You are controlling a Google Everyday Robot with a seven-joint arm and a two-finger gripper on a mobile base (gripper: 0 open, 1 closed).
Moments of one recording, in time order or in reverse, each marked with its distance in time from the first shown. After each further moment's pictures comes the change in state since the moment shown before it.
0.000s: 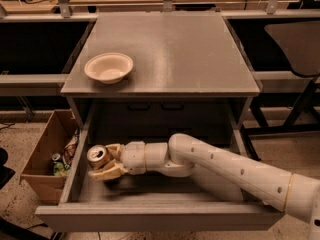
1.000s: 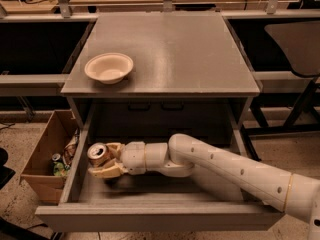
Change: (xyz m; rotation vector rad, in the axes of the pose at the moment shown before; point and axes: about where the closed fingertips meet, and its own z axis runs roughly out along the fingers) arm 0.003 -0.001 0.001 -0.001 0.000 0.004
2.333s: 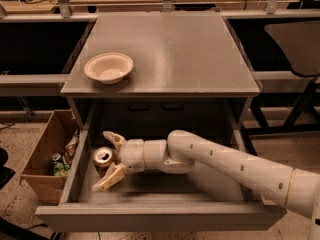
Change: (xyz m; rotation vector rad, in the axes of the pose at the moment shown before) arm -0.006 0.000 0.001 -0.005 0.032 0.011
